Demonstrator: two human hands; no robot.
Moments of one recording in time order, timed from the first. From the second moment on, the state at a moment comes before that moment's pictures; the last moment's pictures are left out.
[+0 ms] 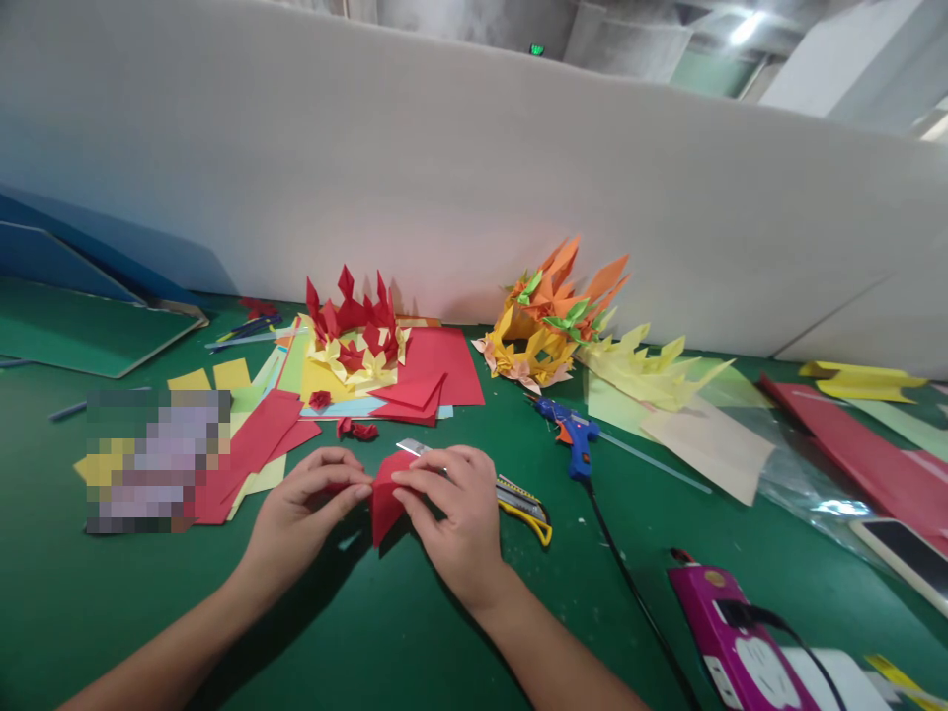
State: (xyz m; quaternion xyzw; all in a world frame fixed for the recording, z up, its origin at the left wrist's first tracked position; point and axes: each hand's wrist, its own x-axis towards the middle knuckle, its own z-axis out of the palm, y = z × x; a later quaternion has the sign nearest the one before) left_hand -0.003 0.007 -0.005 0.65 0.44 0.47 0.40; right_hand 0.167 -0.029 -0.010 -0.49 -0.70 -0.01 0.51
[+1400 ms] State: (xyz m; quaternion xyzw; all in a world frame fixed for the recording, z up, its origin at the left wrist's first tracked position) left_hand 0.001 -0.003 -0.002 0.72 0.39 0.44 0.36; right_hand 0.156 -0.031 -0.011 -0.47 -0.68 0.17 0.53
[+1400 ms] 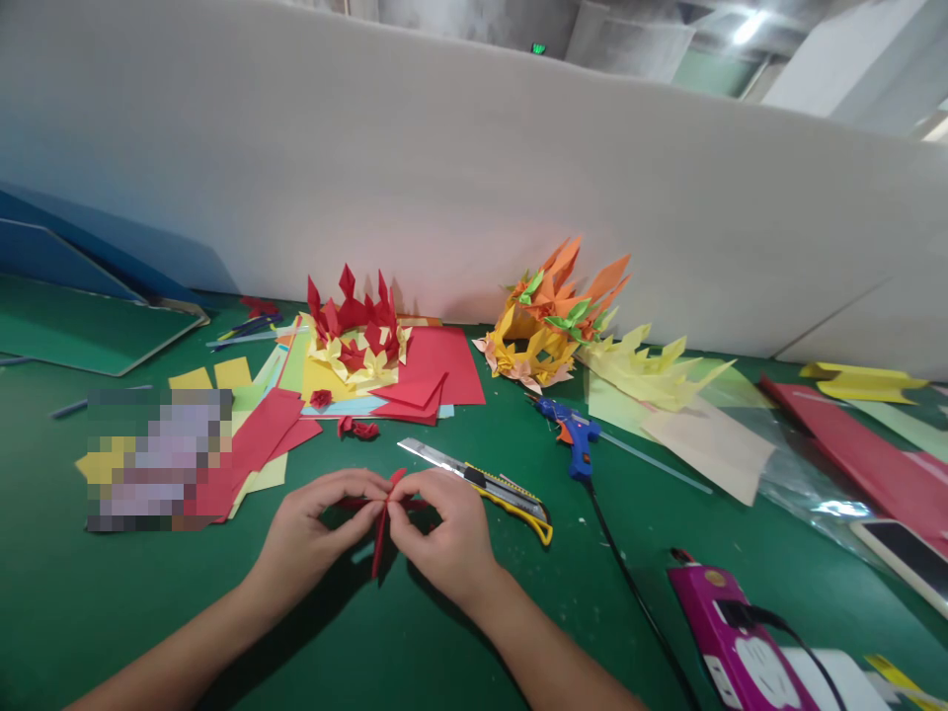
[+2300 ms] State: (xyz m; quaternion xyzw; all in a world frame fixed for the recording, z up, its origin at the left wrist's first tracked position) left_hand 0.002 -0.001 -0.003 0.76 0.40 0.42 0.30; right_hand 0.157 -0.029 -0.006 -0.47 -0.66 0.26 0.53
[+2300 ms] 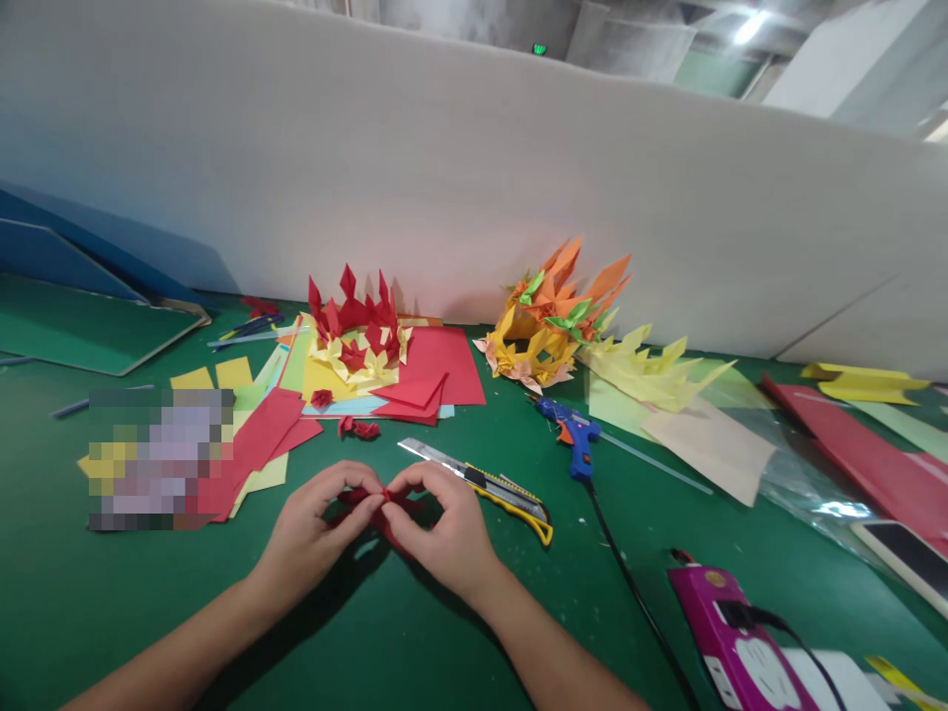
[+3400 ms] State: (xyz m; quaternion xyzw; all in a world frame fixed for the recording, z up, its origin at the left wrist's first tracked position) left_hand 0.001 0.007 -0.006 0.62 0.49 0.37 0.48; right_hand 0.159 -0.017 -0.019 -0.52 -0.47 0.48 0.52
